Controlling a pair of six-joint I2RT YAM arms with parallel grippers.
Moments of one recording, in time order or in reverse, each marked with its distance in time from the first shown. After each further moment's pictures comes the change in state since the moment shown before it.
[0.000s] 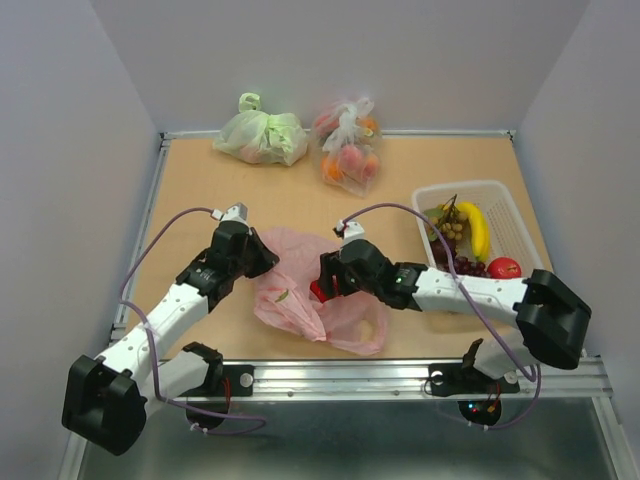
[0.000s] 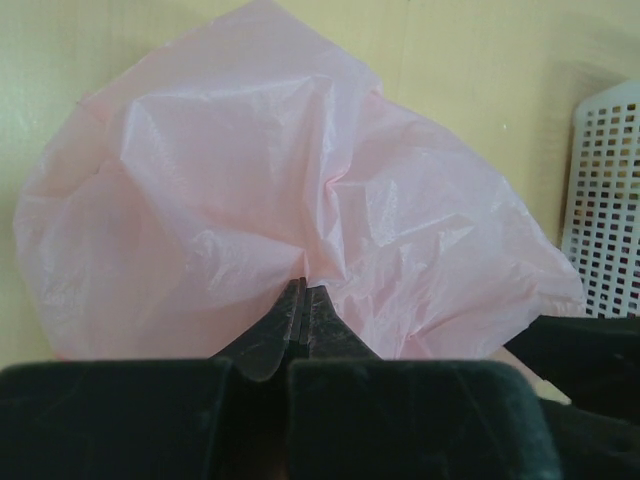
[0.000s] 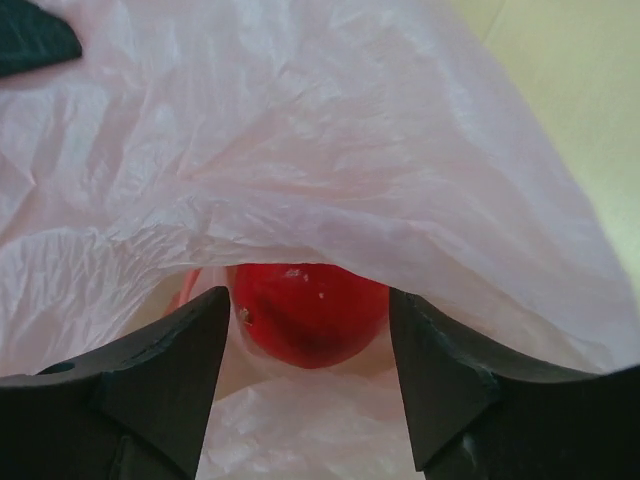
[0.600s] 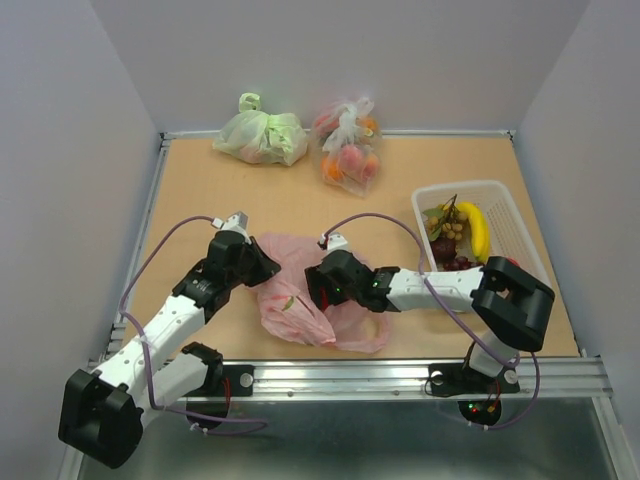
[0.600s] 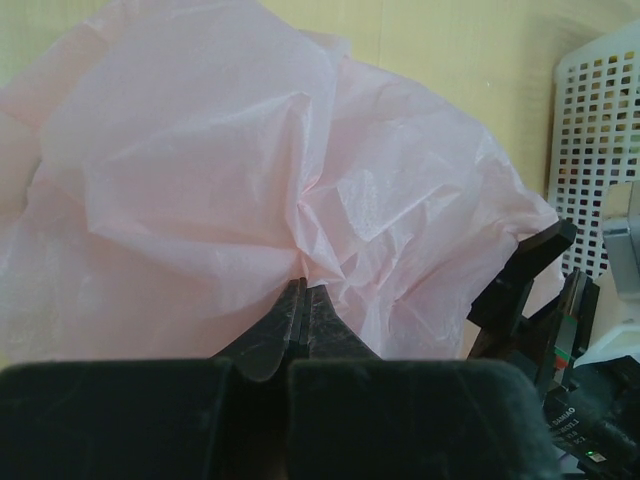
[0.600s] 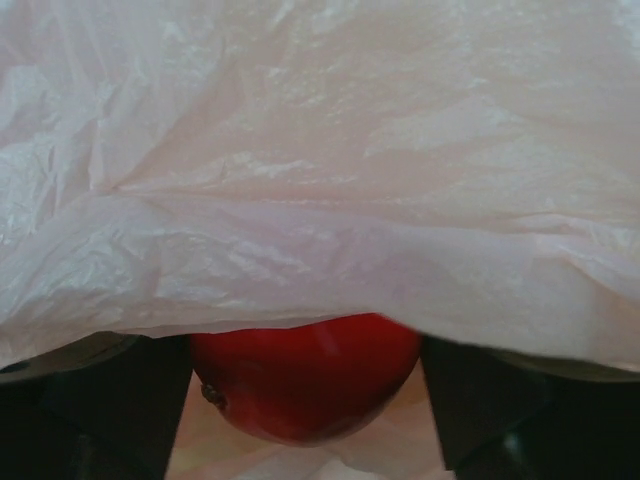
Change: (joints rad) left arm 0.000 -0.073 -0.075 0.023 0.087 0.004; right arm 0.063 0.248 0.054 0.017 0.003 0.004
